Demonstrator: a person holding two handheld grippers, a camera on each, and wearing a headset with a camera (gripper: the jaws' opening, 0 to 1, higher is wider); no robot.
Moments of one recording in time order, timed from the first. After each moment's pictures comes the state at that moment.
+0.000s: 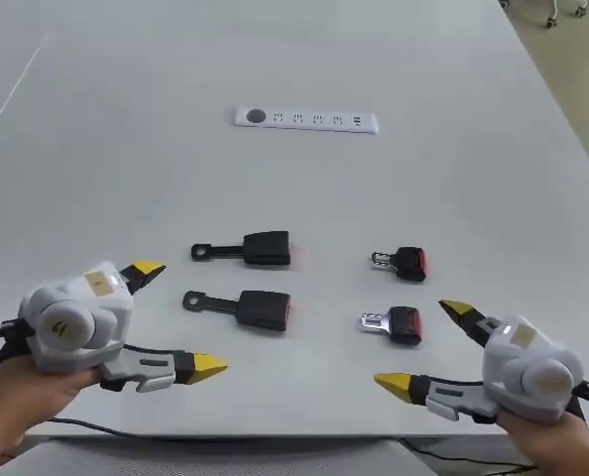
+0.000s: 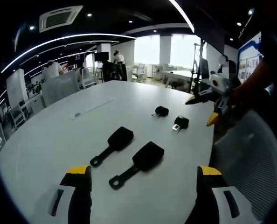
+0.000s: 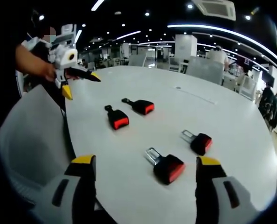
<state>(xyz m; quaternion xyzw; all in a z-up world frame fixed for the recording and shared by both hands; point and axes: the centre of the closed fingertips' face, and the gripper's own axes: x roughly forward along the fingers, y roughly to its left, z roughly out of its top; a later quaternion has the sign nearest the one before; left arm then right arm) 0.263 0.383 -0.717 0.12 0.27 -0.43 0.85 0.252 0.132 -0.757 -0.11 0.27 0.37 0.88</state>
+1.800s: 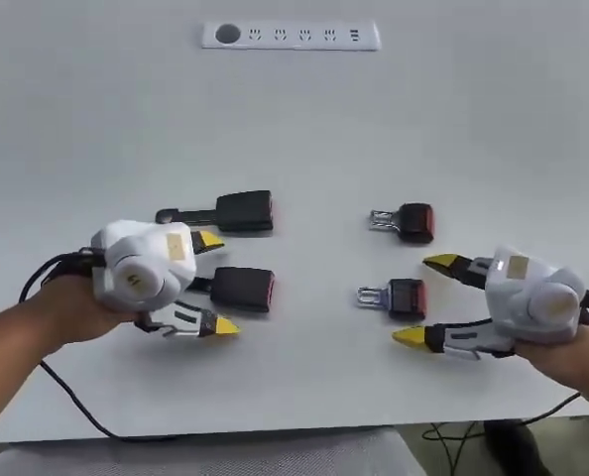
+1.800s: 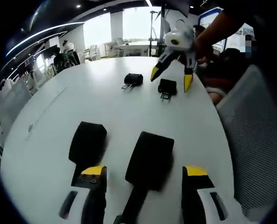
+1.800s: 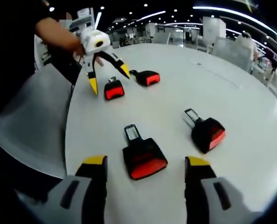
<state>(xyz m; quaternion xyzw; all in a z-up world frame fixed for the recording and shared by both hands) 0.314 0.316 -0.819 0.26 0.32 -0.58 0.70 0.294 0.107 -0.823 -0.16 0.35 0.48 0.79</state>
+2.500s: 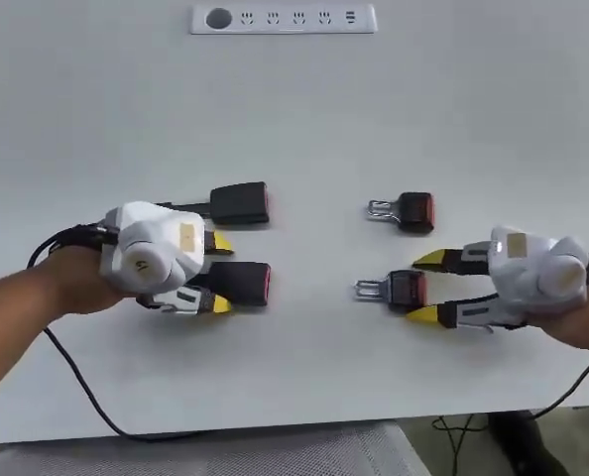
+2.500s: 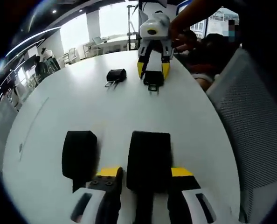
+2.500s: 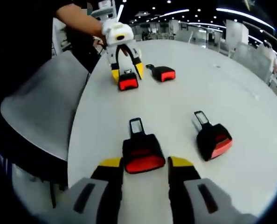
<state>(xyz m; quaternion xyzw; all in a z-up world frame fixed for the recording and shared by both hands) 0.308 0.306 -0.824 0.31 0.31 -0.63 0.64 0.287 0.111 -0.819 -0.20 0.35 0.56 0.73</state>
